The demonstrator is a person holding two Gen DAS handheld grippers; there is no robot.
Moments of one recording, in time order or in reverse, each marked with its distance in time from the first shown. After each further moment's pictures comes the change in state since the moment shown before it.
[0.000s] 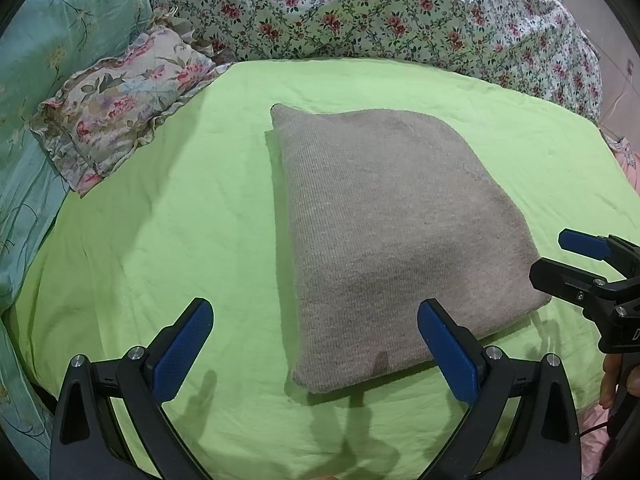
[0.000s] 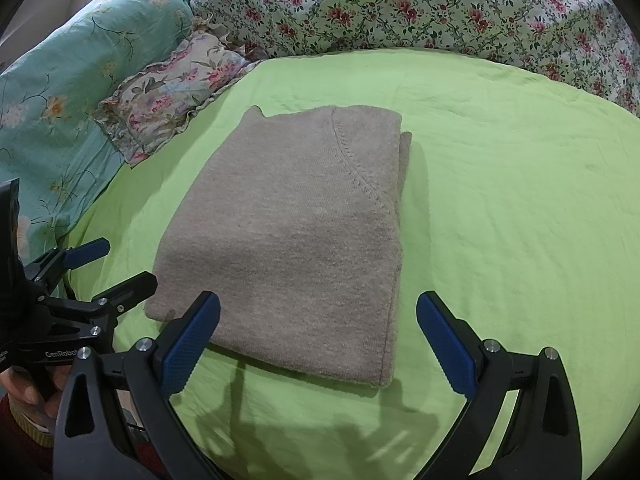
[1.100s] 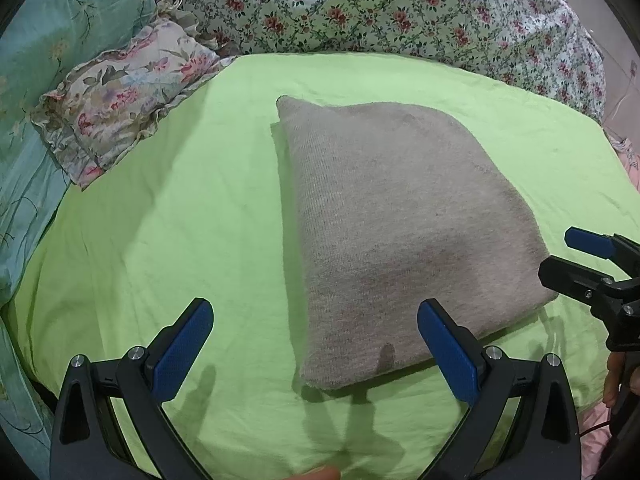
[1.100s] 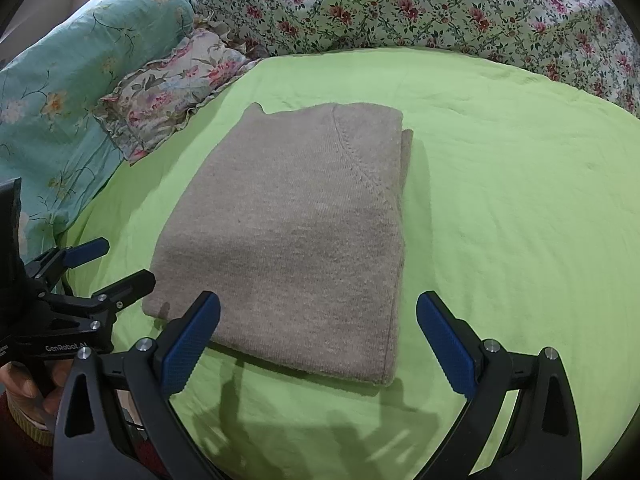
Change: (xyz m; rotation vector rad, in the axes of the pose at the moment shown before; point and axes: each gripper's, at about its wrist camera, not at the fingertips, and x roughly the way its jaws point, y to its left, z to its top) left arm 0.006 0.006 -0.001 -0.012 0.017 0.005; right arm 0.002 0.000 -0.001 -0.008 0.004 0.000
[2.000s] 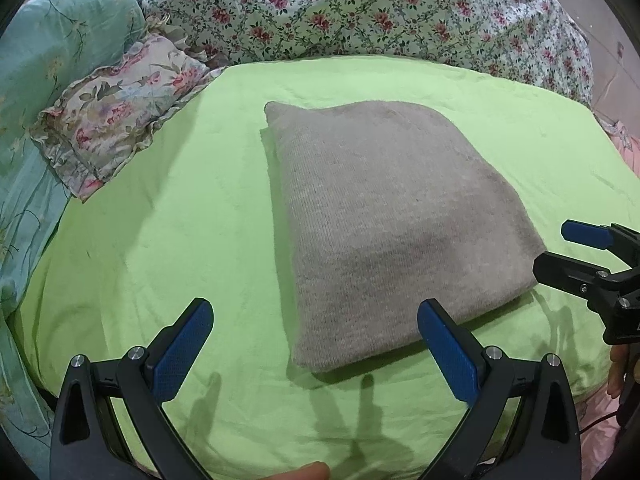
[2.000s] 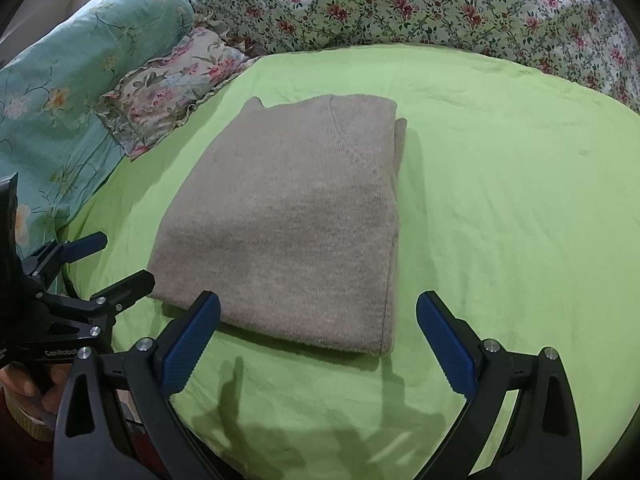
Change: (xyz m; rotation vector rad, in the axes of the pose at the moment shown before) left arm -0.008 -0.004 -0.009 0.063 -0.032 -0.003; right arm -0.008 -0.007 -0.012 -0.007 -0.002 0.001
